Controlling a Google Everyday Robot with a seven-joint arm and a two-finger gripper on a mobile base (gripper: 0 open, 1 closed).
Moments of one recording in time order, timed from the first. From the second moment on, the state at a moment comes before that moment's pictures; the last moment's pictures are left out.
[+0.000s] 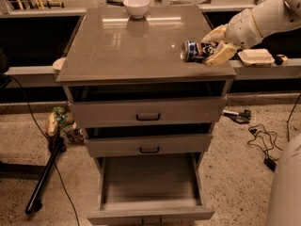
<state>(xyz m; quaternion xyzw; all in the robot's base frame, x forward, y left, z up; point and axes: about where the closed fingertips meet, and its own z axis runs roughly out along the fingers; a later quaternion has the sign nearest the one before) 0.679 -0.189 0.893 -0.67 0.62 0.14 0.38</state>
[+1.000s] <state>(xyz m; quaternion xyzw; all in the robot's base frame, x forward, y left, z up) 0.717 -0.192 0.878 -0.61 0.68 0.10 0.39</state>
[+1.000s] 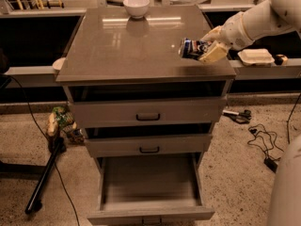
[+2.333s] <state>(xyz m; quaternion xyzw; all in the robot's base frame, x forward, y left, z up) 0.773 -0.206 0.862 -0.47 0.80 0.03 0.36</state>
